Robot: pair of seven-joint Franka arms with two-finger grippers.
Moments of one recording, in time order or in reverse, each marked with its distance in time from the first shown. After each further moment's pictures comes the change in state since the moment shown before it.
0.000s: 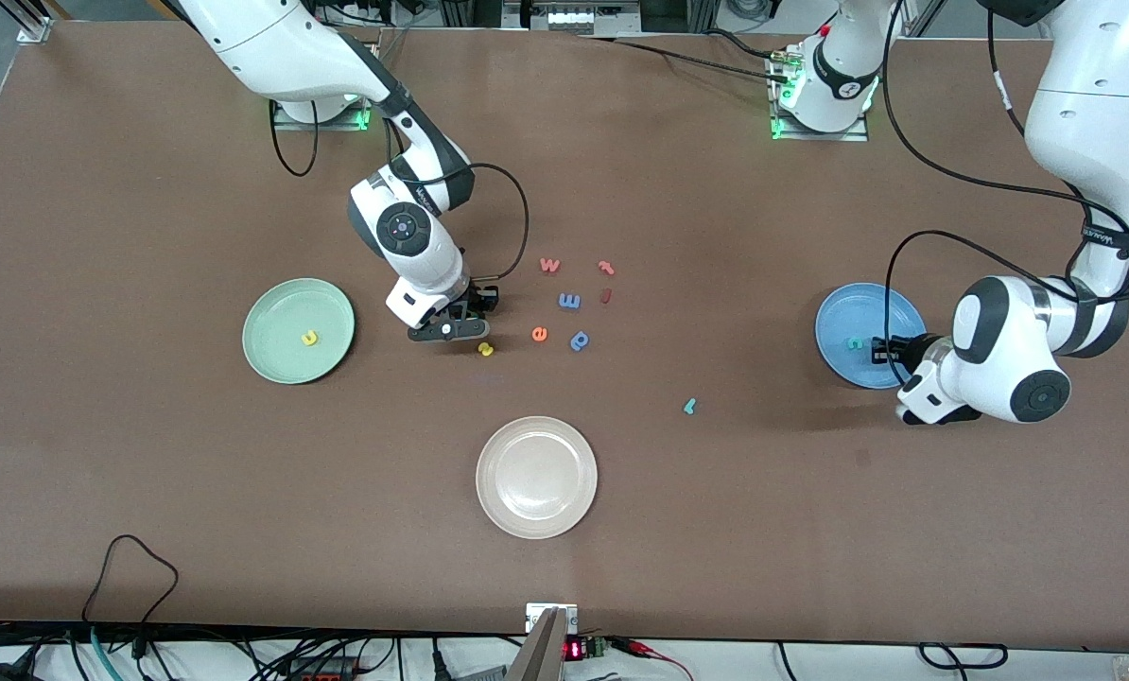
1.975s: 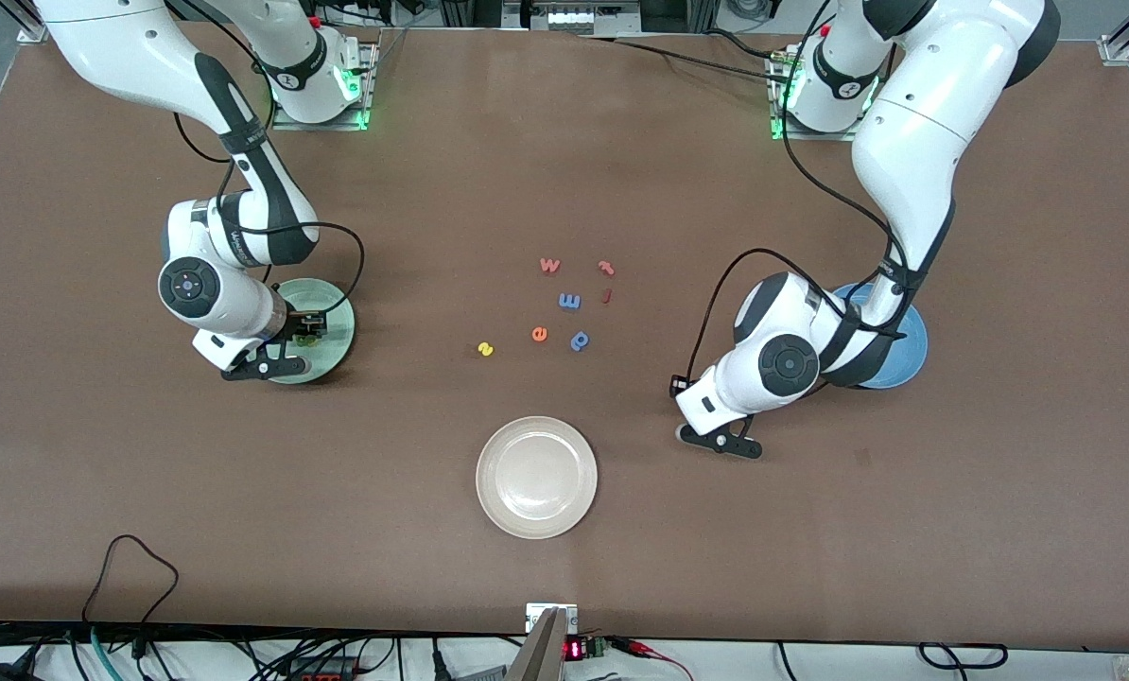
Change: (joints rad) left arm -0.382 0.168 -0.125 0.229 0.022 0.360 -0.123; right arm -0.253 -0.126 -0.211 -0.053 0.000 -0.232 -0.476
